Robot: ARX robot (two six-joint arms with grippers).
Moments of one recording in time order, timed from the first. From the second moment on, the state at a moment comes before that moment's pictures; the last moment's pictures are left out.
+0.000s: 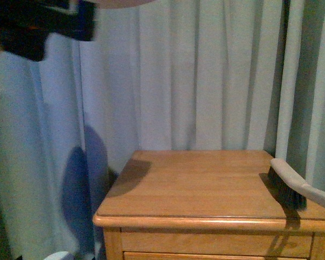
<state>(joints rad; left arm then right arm) -0.50 1.12 0.69 0.71 -0.21 0.43 0.00 0.00 0.02 0.00 0.00 0.00</state>
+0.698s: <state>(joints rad) 0.16 0.50 0.32 0.59 0.19 0.23 0.03 0.01 0.02 0.00 0.09 -0.03</state>
